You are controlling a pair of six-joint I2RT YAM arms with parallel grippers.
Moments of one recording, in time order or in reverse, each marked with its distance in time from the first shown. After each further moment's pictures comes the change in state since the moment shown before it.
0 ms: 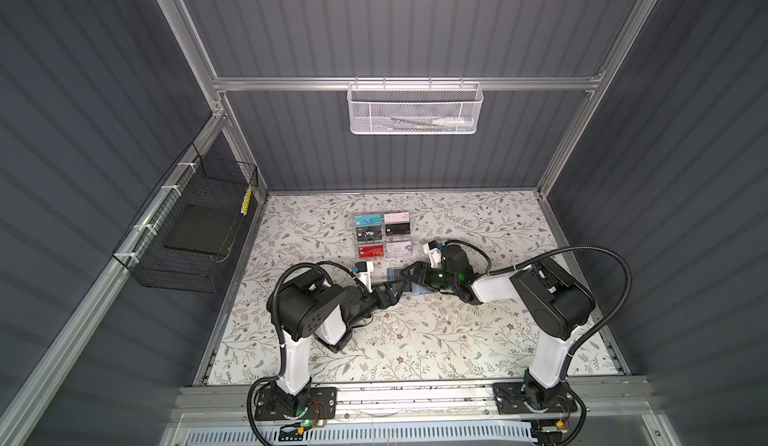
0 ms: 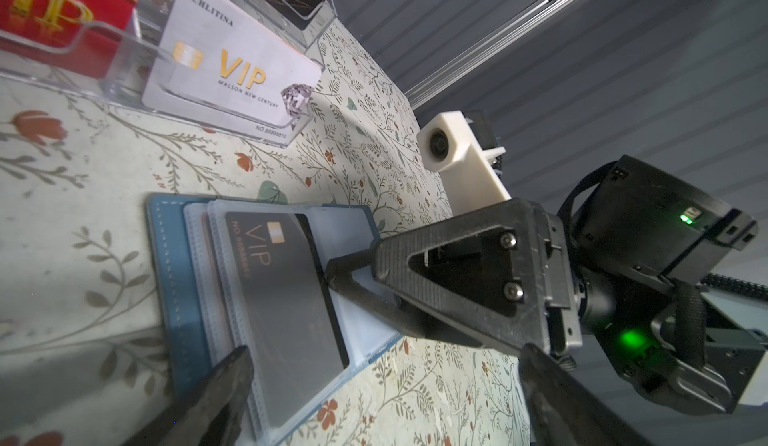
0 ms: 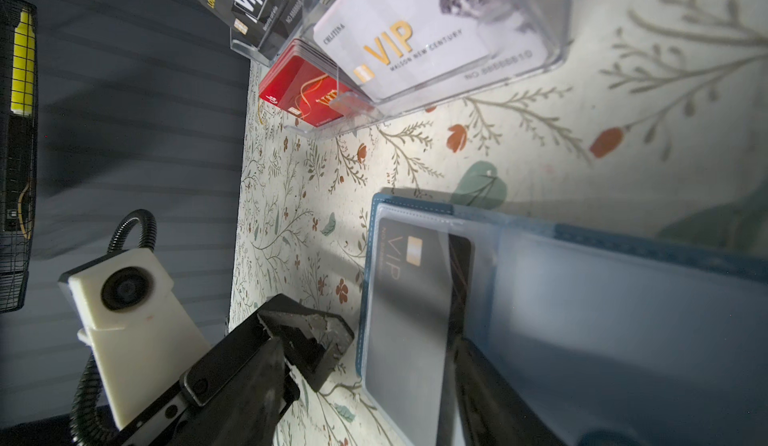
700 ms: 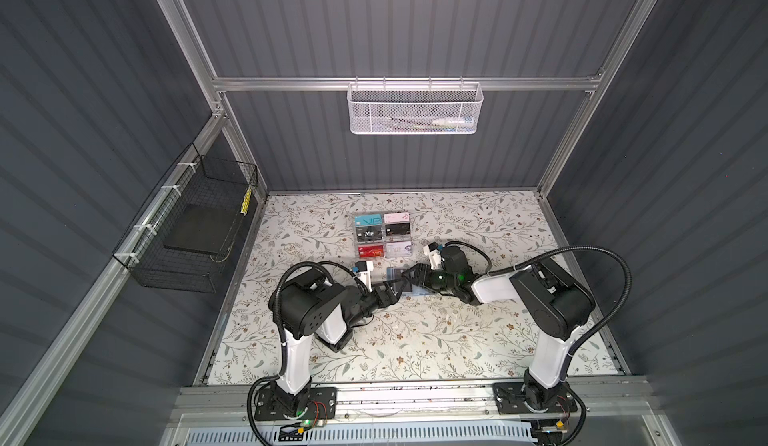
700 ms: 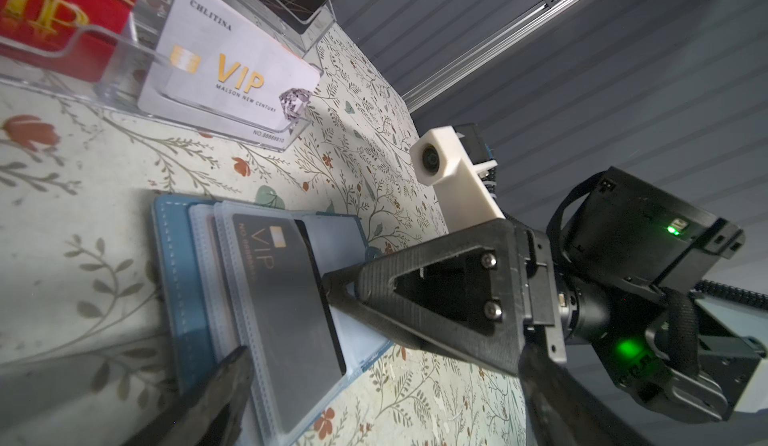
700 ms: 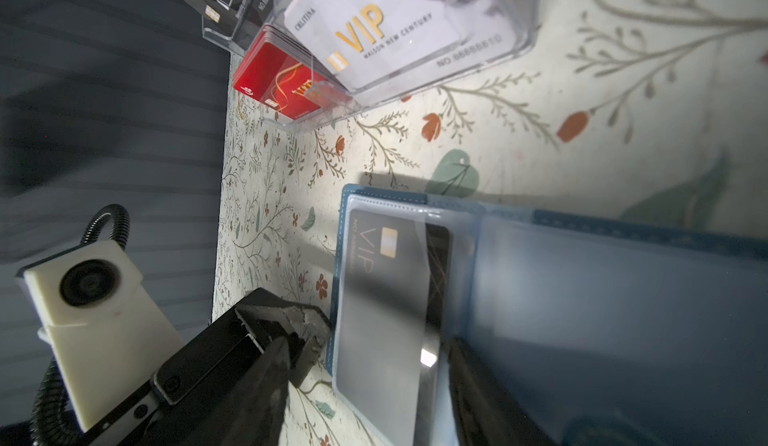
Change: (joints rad) left arm 0.006 0.014 0.002 0.009 0.004 -0.013; right arm 0.003 0.000 -0.002 -0.042 0.026 -0.029
